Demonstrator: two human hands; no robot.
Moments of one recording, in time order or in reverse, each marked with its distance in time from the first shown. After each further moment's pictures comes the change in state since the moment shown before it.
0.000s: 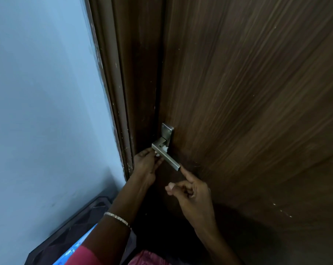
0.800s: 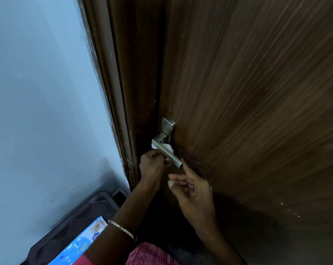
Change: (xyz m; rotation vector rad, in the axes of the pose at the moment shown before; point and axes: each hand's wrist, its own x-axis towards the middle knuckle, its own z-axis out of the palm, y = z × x) left_hand -0.019 -0.022 0.002 0.414 -0.066 0.221; right_hand 0.000 -0.005 0.005 -0.076 0.075 -0.006
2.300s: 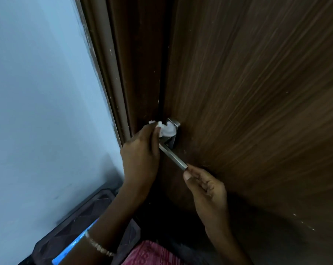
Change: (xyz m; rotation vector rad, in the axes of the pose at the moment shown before) left_hand -0.035 0.086 -0.019 0.942 0.405 0.849; right_hand 0.015 0.014 -0.010 0.217 0.071 0.084
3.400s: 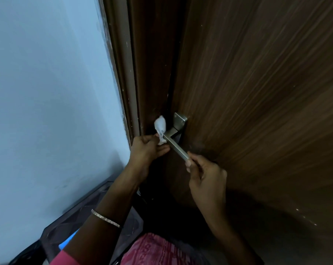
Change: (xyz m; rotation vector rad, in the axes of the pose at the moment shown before) left_hand -0.005 -0.038 0.028 -1.055 -0.398 -1.004; right_hand 0.004 -0.030 0.015 -0.605 0.109 -0.275
